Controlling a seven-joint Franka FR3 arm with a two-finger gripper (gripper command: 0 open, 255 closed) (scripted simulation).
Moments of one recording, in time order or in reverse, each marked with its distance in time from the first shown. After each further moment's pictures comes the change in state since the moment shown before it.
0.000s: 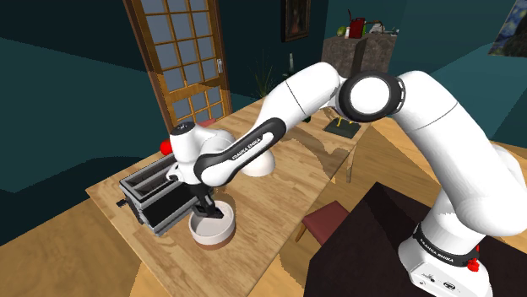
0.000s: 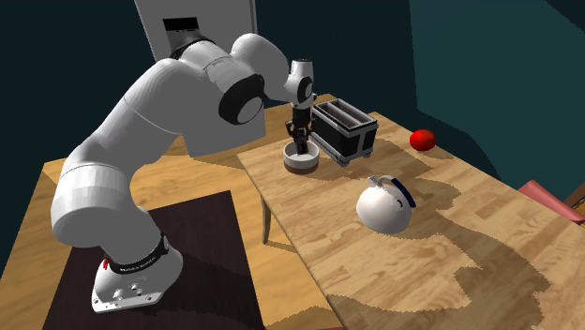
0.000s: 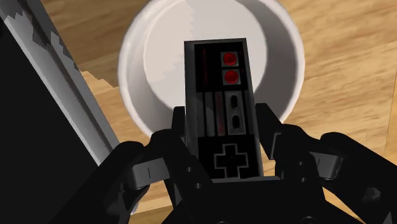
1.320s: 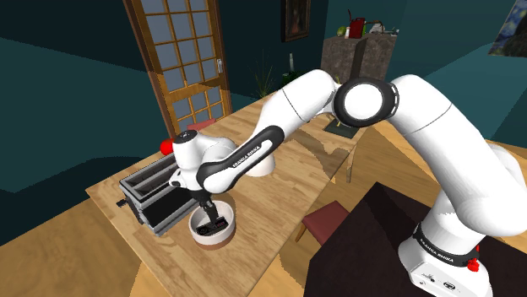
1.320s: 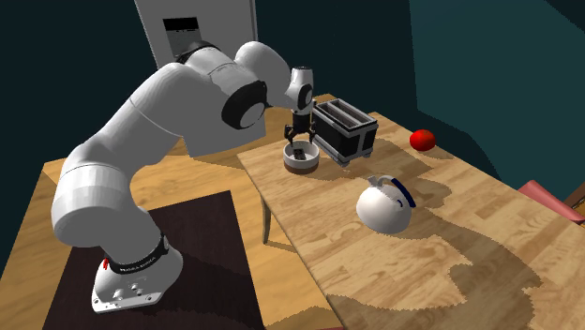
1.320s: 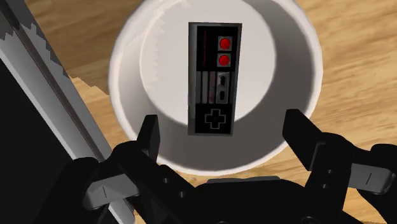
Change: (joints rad) arm 0.011 0.044 -0.018 0.009 -0.018 0.035 0.006
